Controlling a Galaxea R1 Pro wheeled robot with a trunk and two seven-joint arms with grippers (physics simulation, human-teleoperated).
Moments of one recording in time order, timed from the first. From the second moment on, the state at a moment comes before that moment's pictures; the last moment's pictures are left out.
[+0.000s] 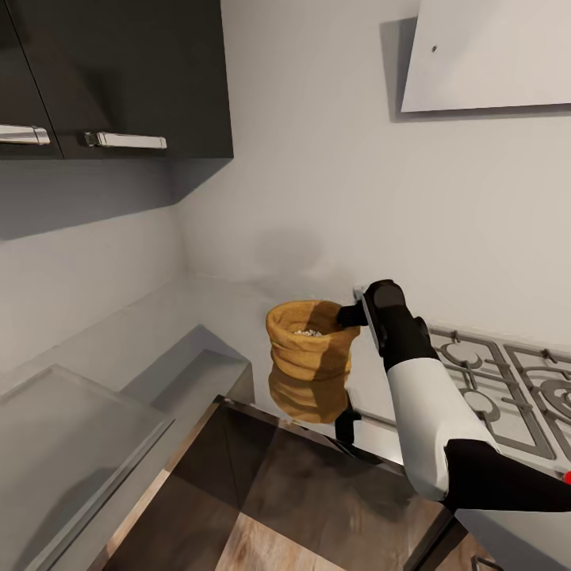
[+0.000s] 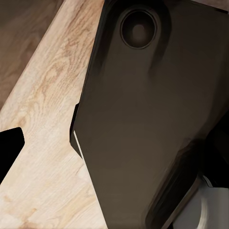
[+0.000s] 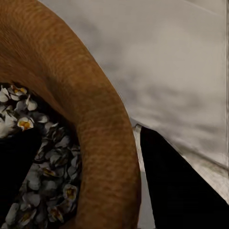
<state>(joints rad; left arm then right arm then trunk) 0.00 -0.02 -0.04 -0.03 0.35 -0.09 0.08 -1.13 0.17 -0.14 -0.87 0.47 1.04 0.21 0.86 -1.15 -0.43</state>
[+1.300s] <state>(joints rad) 0.00 -0.02 -0.03 -0.03 0.35 -0.09 0.08 -1.21 0.17 -0.14 -0.98 0.30 1.04 0.21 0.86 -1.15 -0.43</state>
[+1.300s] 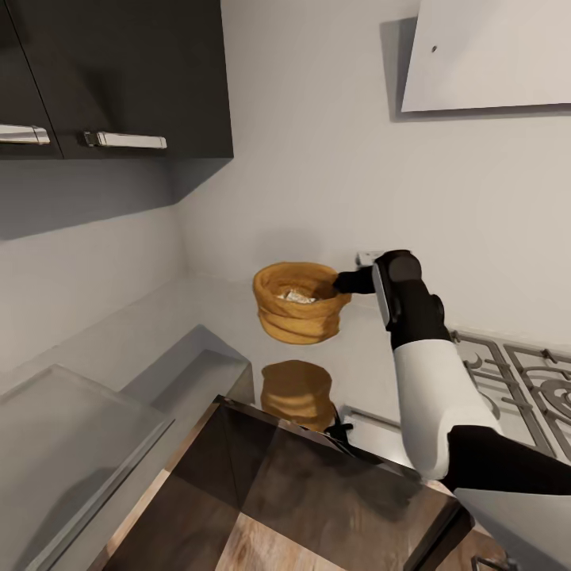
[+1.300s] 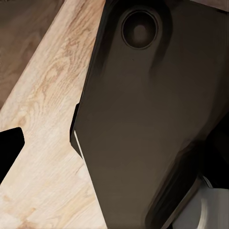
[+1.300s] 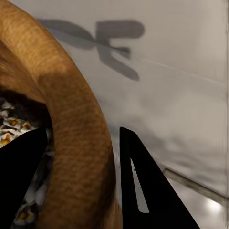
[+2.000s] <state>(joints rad) 0.00 -0.03 -0.04 -0.03 0.34 -0.10 0.08 -1.21 0.16 -0.14 -0.98 0.30 1.04 0.21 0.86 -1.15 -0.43</state>
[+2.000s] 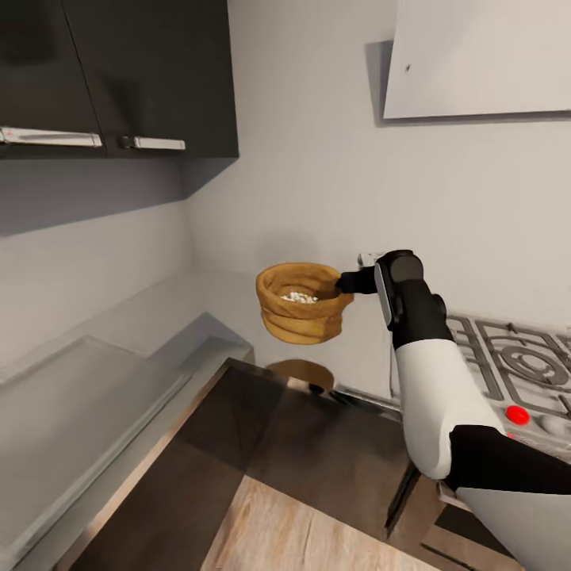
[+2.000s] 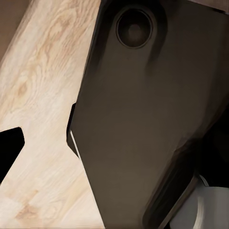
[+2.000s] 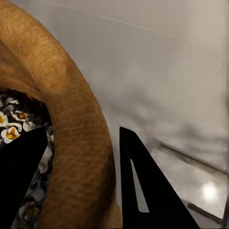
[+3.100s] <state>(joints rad) 0.00 -0.02 -0.04 -0.02 0.35 -0.10 0.08 -1.21 0.16 -0.14 -0.99 0.31 1.04 0.21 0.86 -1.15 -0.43</state>
